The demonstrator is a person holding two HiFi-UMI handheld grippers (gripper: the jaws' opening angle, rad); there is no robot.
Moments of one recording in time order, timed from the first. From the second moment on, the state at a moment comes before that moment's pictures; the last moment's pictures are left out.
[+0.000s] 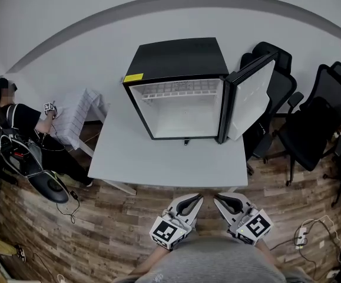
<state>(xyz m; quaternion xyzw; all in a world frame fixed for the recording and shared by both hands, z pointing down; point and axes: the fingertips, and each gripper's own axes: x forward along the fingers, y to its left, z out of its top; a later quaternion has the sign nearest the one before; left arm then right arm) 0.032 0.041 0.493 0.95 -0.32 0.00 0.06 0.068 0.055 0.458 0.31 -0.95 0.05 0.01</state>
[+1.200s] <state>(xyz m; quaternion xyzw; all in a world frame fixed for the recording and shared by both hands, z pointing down) -0.037 -0.095 0.492 0.96 -0.27 0.01 0.04 -0.003 -0.078 0.460 0.36 -0.93 0.05 0.00</state>
